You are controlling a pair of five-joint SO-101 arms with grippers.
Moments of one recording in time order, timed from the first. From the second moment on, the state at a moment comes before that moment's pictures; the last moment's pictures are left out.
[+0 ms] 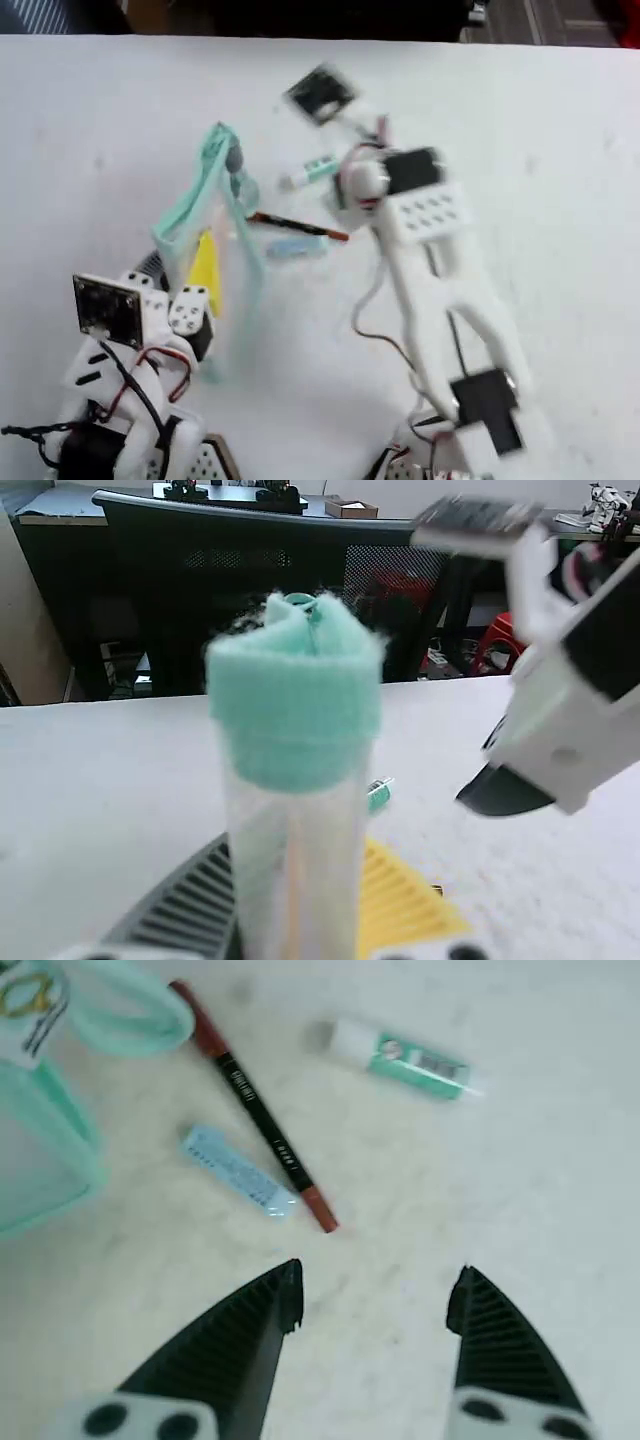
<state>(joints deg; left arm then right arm) 10.4 -104.0 68.7 57.2 5.8 -23.7 -2.6 -0.8 78.9 29.7</state>
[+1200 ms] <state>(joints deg) -19.4 -104.0 73.0 49.2 21.1 -33.7 45.8 -29.9 70.6 37.5</state>
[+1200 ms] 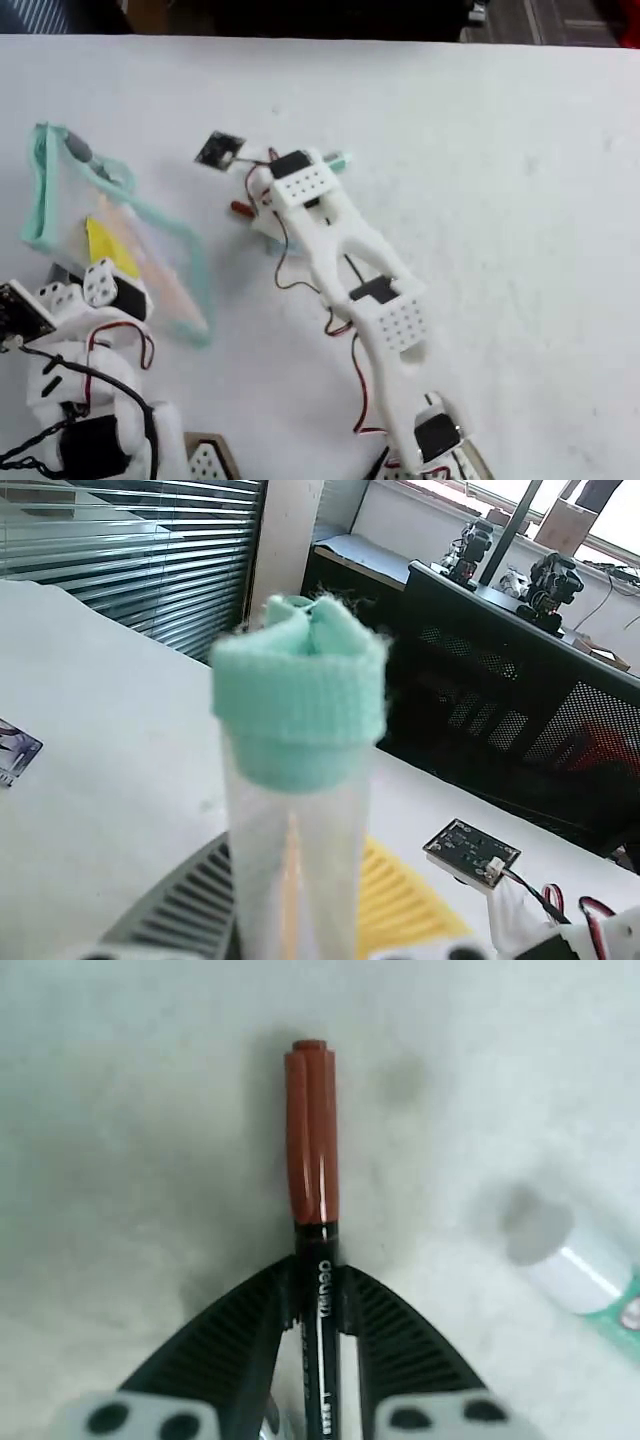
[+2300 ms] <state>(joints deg) 29.2 -104.0 74.8 50.9 7.0 -20.6 -36.4 -29.5 90.2 18.9</state>
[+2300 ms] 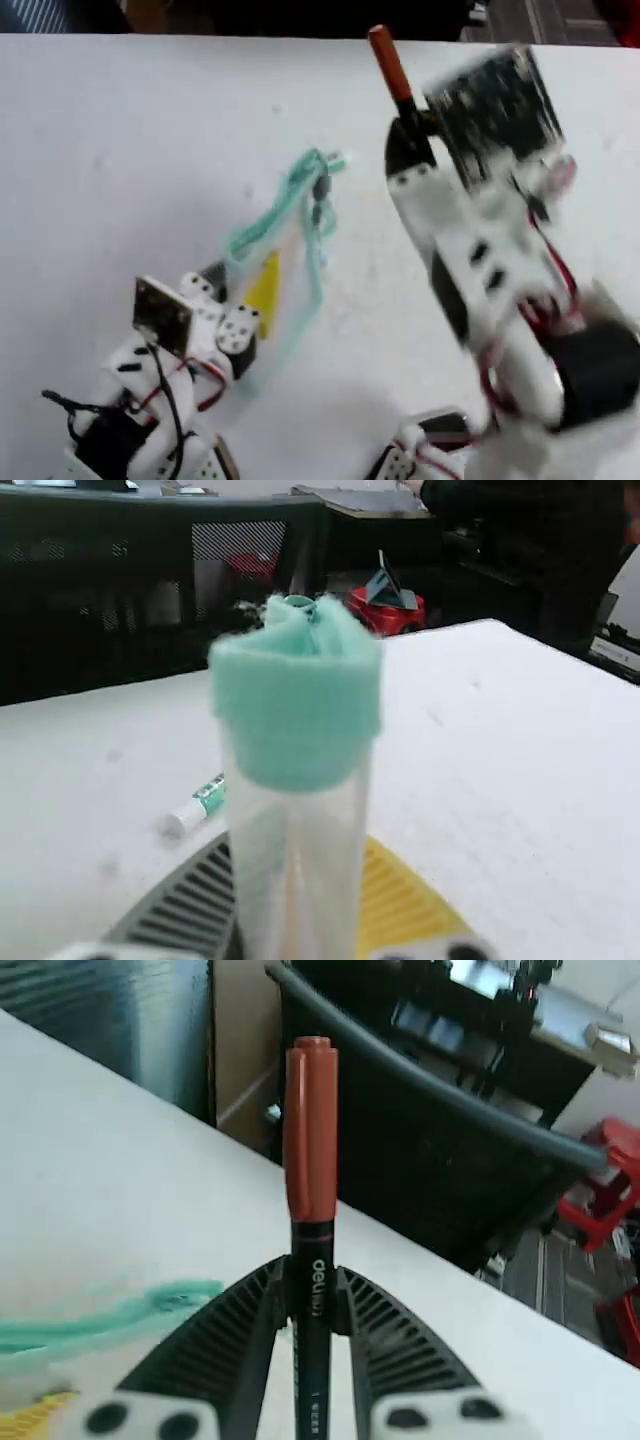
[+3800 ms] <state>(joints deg) 35.1 -104.9 74.6 56.3 4.5 -38.2 -46.8 3.4 69.9 -8.4</state>
